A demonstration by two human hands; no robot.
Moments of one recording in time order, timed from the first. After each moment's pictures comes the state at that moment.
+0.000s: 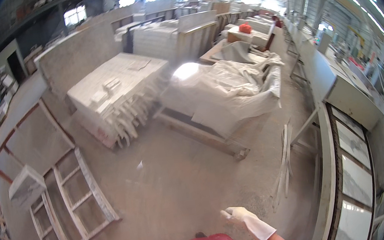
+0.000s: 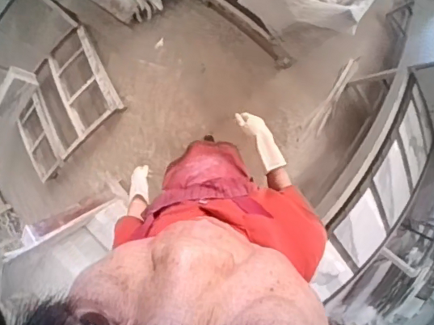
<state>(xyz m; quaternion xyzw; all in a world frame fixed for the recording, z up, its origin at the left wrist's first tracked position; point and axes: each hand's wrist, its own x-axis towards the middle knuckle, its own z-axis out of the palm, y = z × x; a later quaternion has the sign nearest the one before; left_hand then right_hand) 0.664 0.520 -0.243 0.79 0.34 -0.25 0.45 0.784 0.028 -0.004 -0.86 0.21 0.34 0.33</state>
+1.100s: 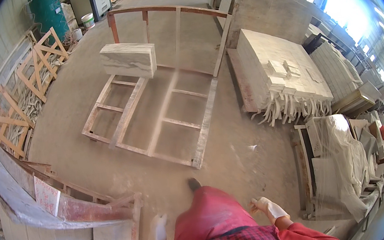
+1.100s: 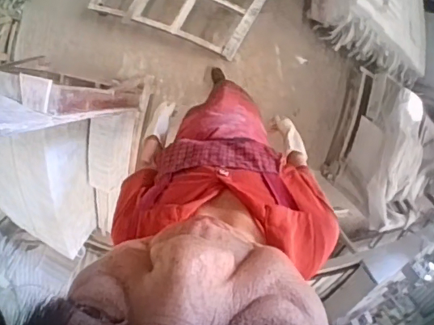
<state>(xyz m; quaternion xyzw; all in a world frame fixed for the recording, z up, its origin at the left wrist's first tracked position) 0.633 0.674 -0.289 0.60 0.58 -0.13 0.53 1.009 0.302 -0.187 -0.82 -0.01 0.54 0.21</state>
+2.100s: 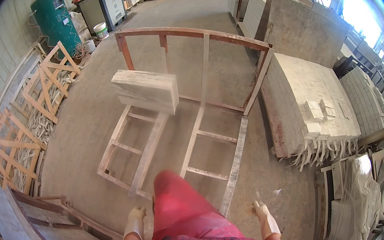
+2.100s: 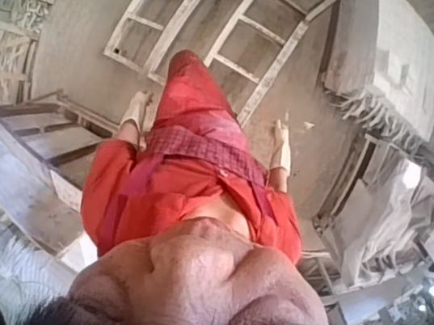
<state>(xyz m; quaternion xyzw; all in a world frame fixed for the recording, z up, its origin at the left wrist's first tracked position) 0.806 1.089 -0.230 0.63 0.65 -0.15 0.39 1.204 0.607 -0.241 -0.83 0.05 0.38 0.41</state>
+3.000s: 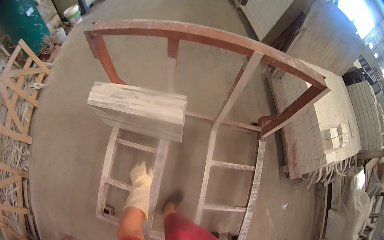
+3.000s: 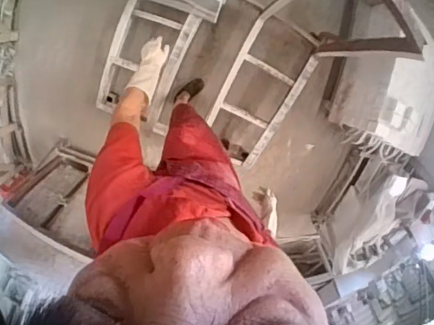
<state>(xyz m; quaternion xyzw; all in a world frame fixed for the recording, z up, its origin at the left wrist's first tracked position) 1.161 1.489 -0.263 0.91 0.39 0.01 0.14 1.122 0.772 -0.115 -0.69 0.35 0.42 0.48</state>
